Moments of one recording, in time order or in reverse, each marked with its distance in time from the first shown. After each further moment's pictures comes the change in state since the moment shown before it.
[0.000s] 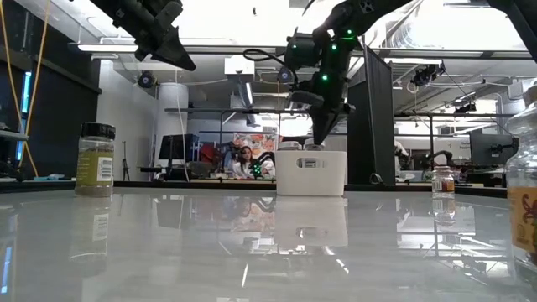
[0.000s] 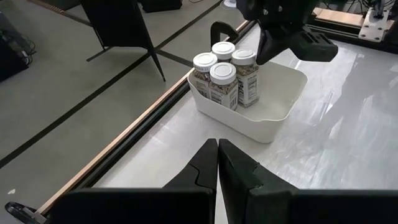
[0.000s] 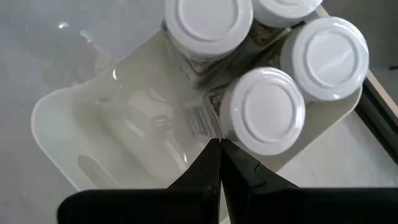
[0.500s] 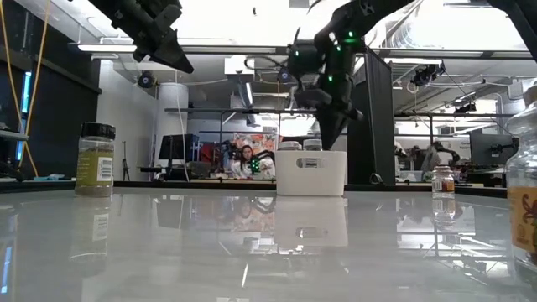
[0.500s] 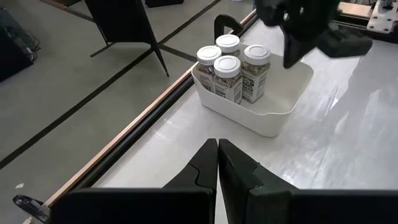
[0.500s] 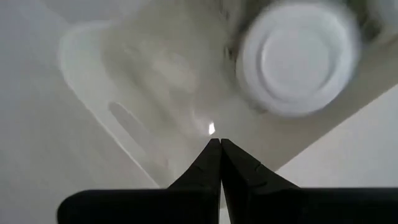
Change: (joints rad) left arm 0.000 0.000 0.000 -0.026 -0.013 0.000; right arm 0.012 -0.001 -0.041 -0.072 -0.145 0.053
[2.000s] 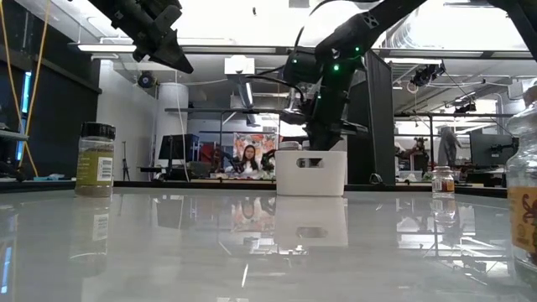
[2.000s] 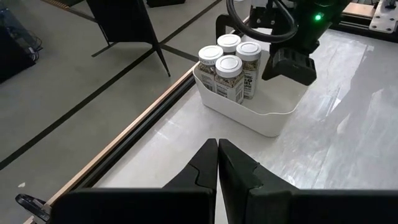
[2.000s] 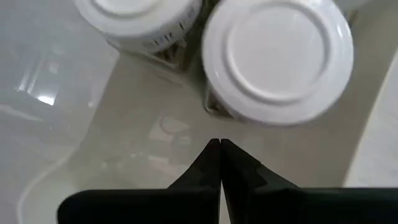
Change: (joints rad) left arm 0.000 0.000 -0.001 -0.001 -0.005 0.000; right arm 0.029 0.000 -0.161 0.333 0.213 0.506
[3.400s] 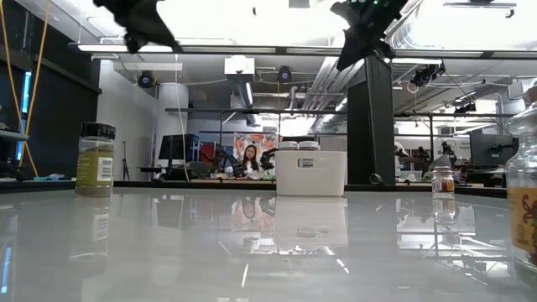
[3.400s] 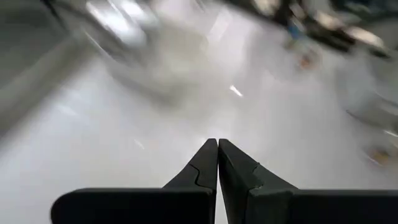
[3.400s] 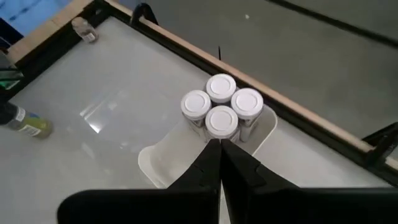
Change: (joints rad) left arm -0.048 -0.065 0.102 -0.245 0.366 -0.133; right arm -0.038 -0.547 0.001 -0.118 -0.030 -0.377
